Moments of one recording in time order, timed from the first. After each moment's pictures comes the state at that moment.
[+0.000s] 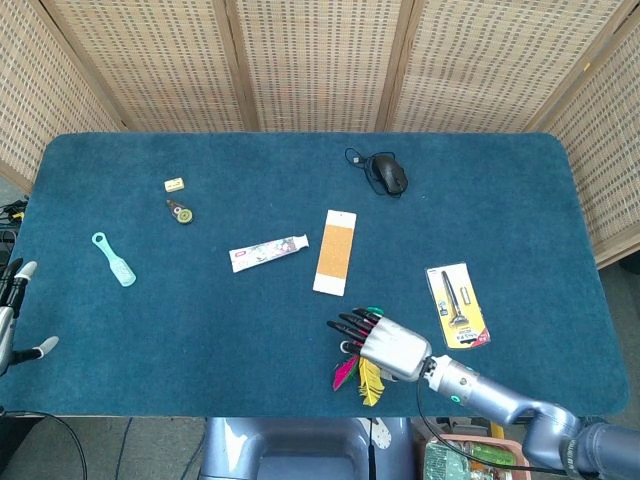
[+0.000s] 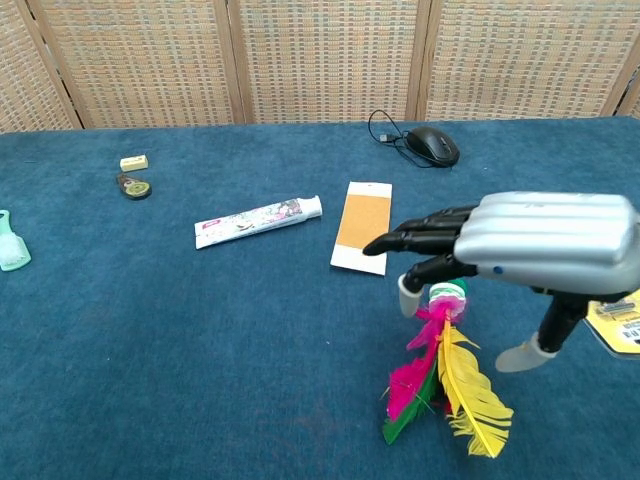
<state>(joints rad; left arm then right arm) -0.14 -1.05 -0.05 -1.68 1.35 1.44 0.12 0.67 -1.33 0.05 -1.57 -1.95 0.87 -0.07</state>
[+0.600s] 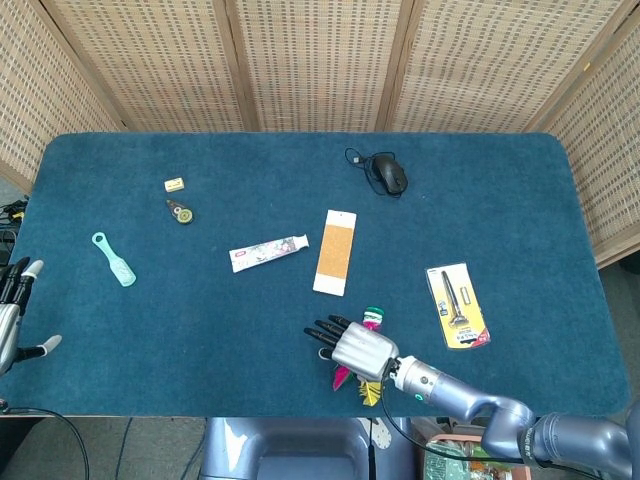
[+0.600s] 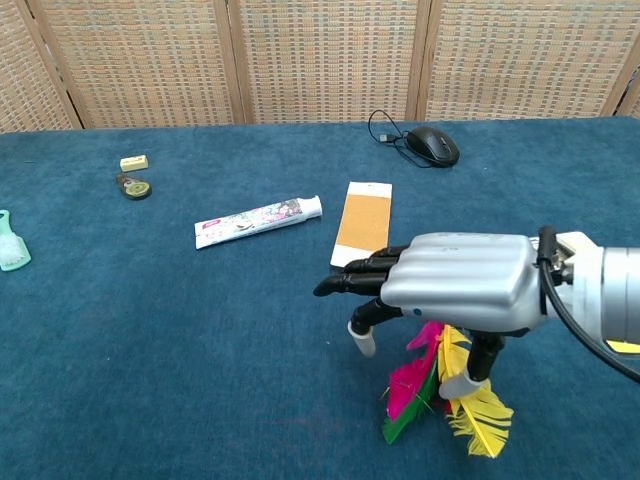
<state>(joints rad) -0.14 -1.06 -0.06 -1.67 1.36 1.41 0.13 0.74 -1.46 0.06 -1.57 -1.76 0.75 -0.27</state>
